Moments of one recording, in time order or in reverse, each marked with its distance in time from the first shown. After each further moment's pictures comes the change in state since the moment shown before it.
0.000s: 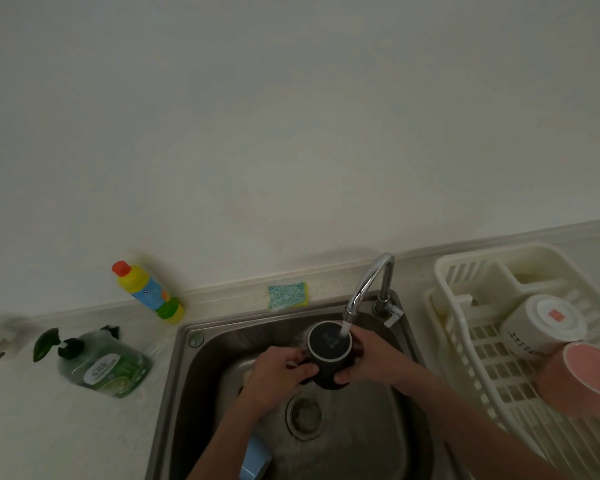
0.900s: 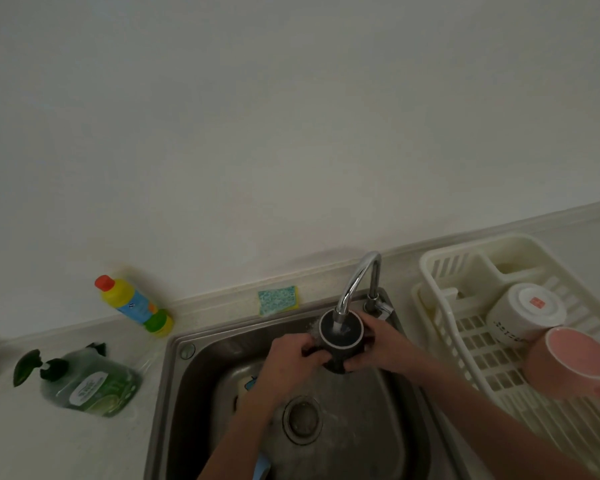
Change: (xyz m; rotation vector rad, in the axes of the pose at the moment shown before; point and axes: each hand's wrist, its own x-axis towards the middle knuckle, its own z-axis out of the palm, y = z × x) left_hand 0.018 0.048 0.006 0.309 0.022 0.115; right_hand -0.011 0.001 -0.025 0.017 0.115 -0.036
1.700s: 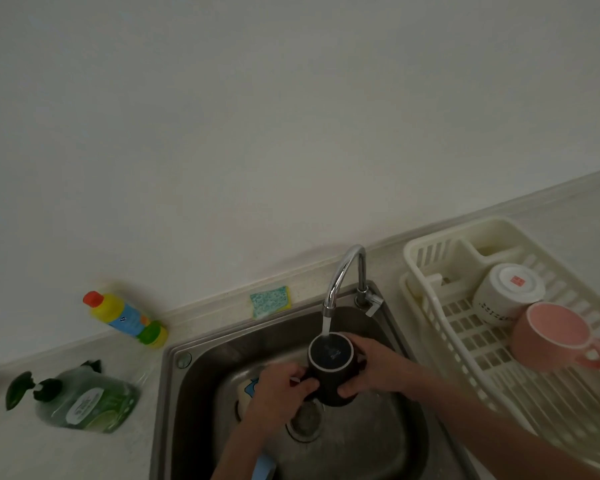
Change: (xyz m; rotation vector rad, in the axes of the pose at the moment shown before) left_hand -0.040 -0.015 0.018 -0.104 -0.096 -0.071; right_hand -0.036 0.005 0.019 0.003 -0.111 0.091
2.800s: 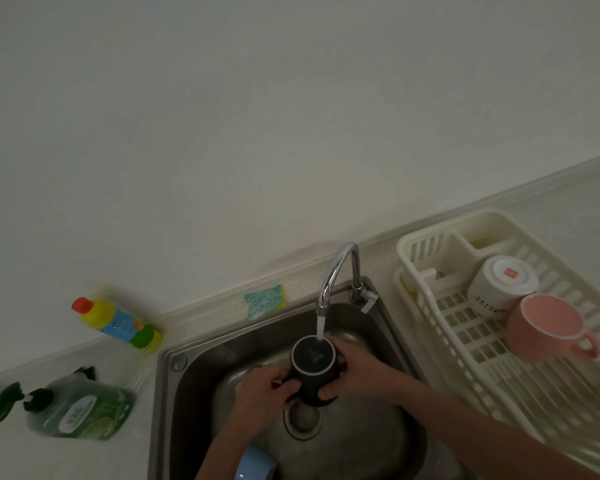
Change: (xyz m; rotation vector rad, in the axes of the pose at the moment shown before) left_hand 0.009 -0.038 0.001 -0.189 0.004 -0.133; right_hand 0.017 0.013 0.027 -0.003 0.042 0.030
